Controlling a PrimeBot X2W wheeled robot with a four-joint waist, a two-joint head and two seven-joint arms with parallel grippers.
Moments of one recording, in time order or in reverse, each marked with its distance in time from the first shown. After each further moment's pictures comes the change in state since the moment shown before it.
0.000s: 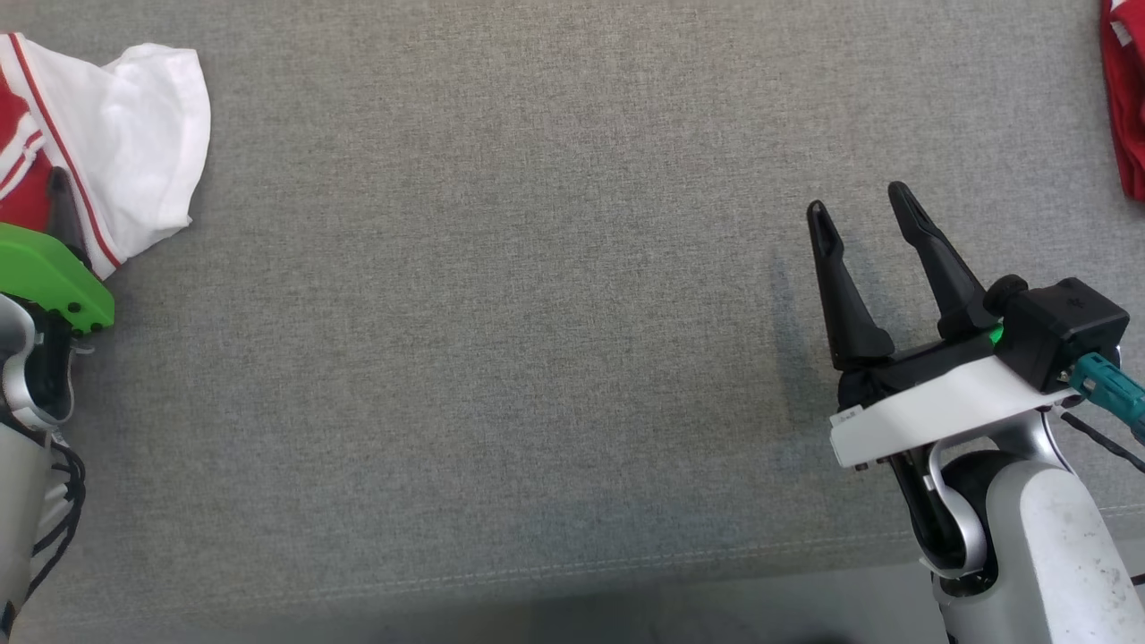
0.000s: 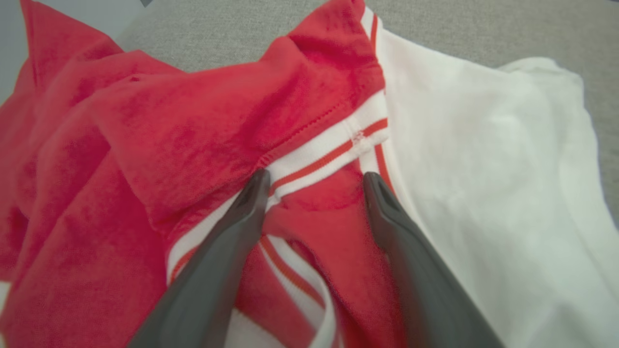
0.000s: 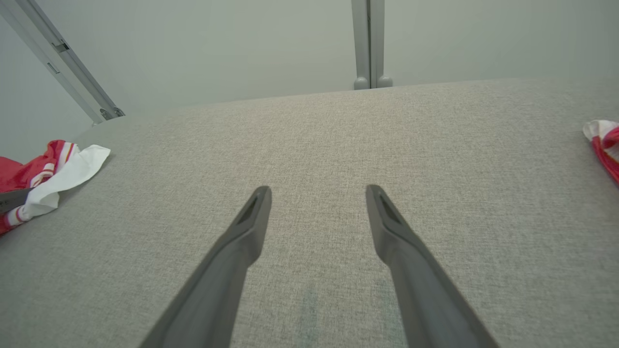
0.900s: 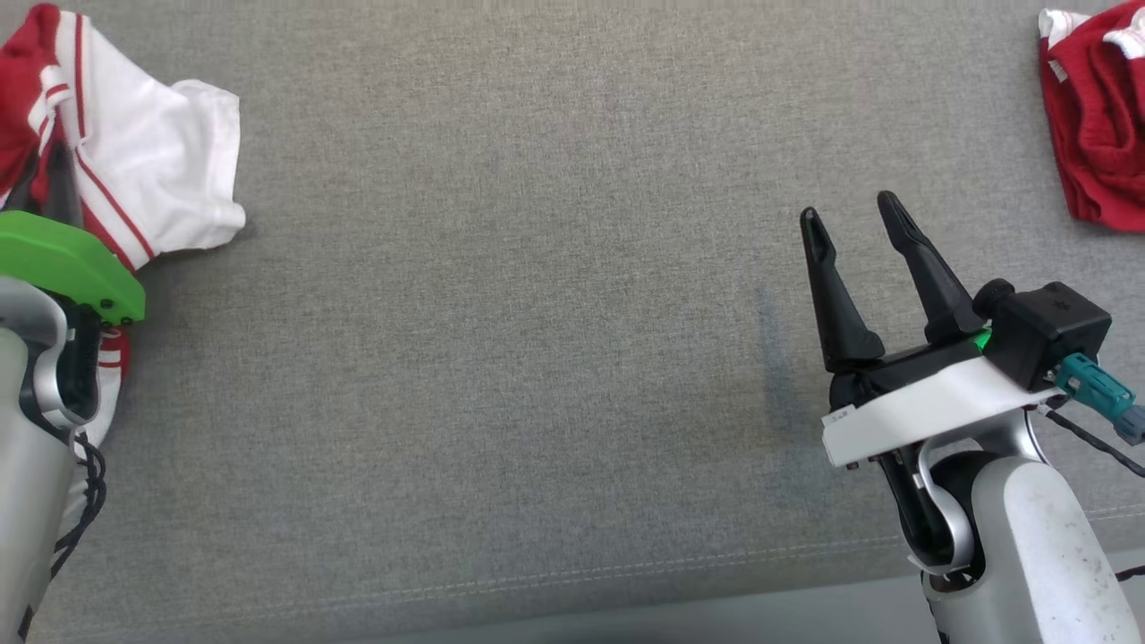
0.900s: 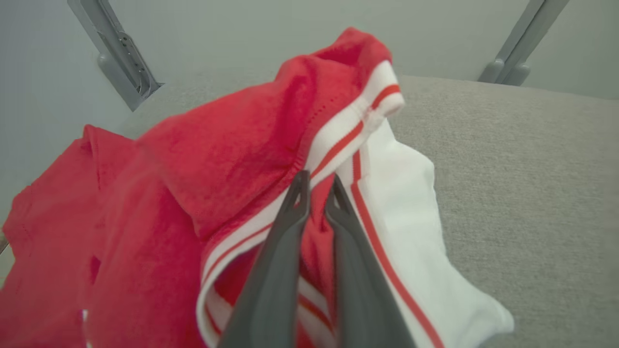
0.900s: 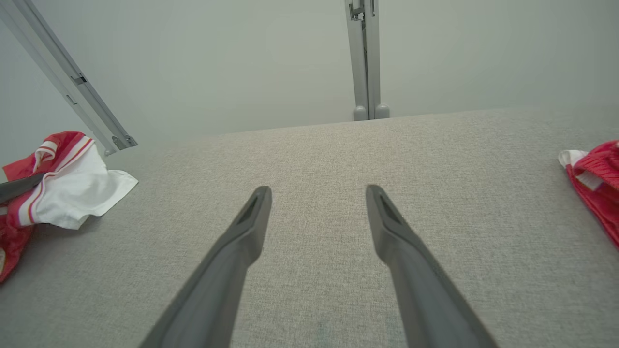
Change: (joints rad) left arm -0.001 0.005 -0.038 -0.080 0.031 -0.034 -0.084; right arm -0.013 0.000 0.008 0.070 0.036 0.000 -0.052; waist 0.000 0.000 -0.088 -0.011
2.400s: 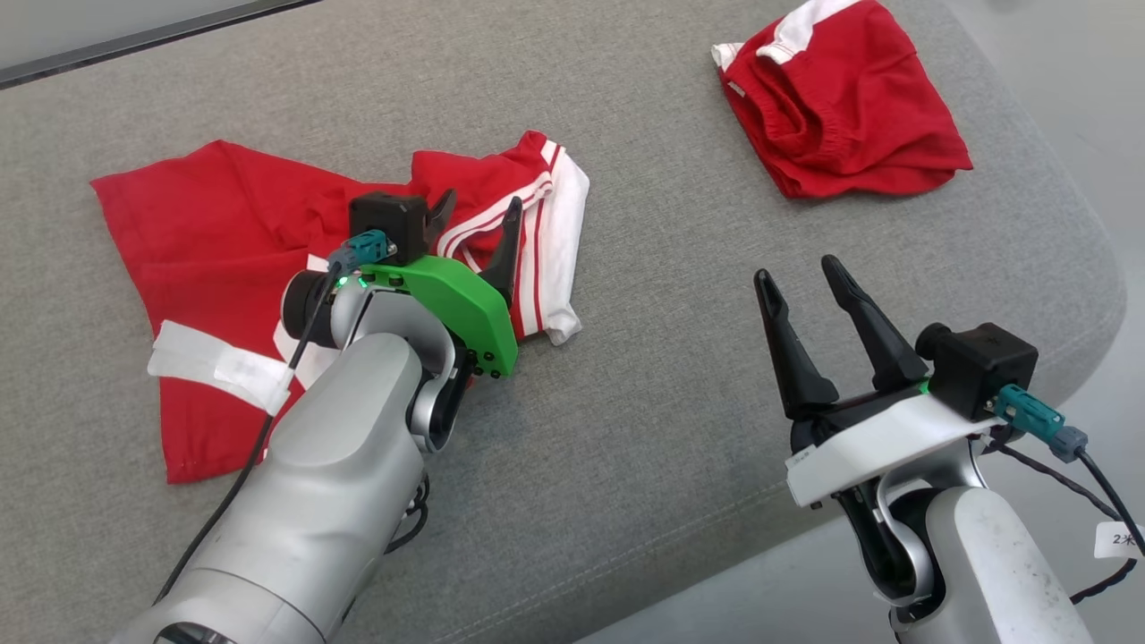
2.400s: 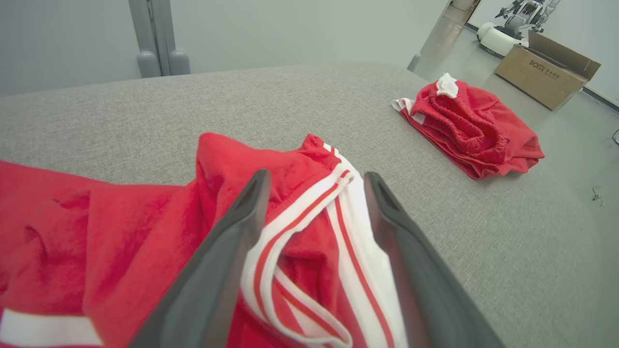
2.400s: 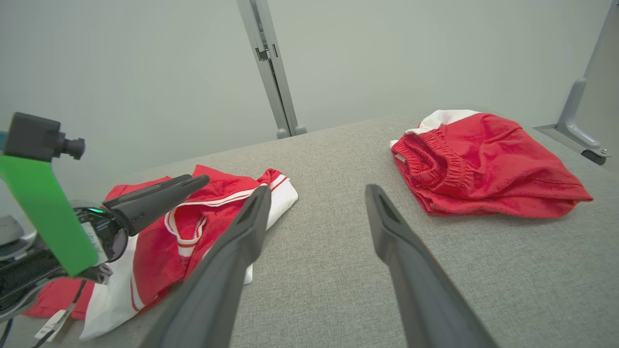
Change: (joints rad) left arm -0.073 -0.469 -0.293 0.201 0.063 -0.065 -0.097; right arm 0.030 0.000 0.070 0.125 0.078 0.000 -0.054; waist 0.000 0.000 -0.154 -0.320
